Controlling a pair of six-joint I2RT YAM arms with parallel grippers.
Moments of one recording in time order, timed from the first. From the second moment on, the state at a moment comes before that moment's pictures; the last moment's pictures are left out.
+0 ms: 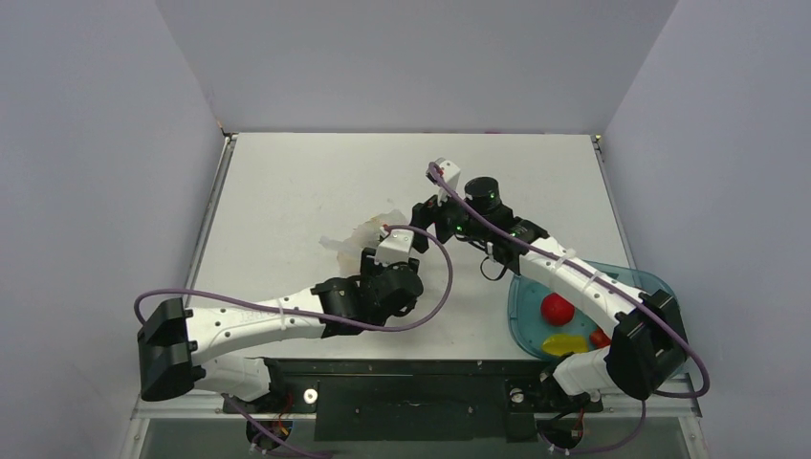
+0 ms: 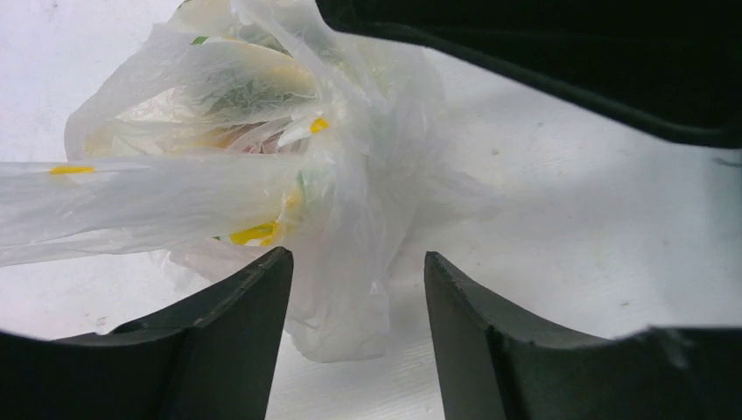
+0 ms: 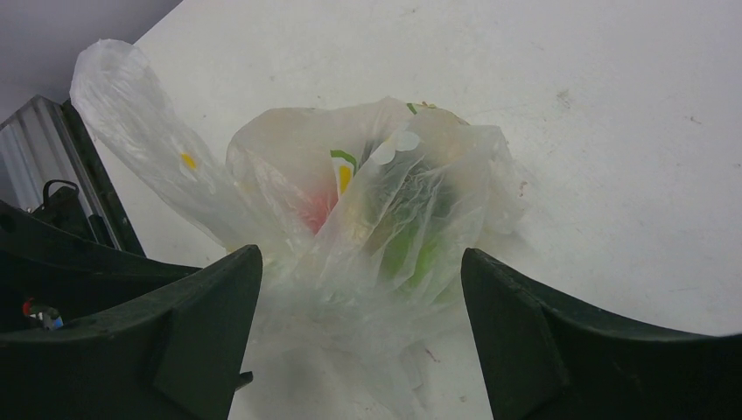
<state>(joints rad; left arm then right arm) -1.22 1.28 0.96 -0.46 -0.78 -0.65 0.63 1.37 1.03 -0.06 -0.38 0.13</state>
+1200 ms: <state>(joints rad) -0.98 1.09 0.70 -0.17 -0.53 -0.71 0.66 1.47 1.10 -0.17 -0.46 0.12</state>
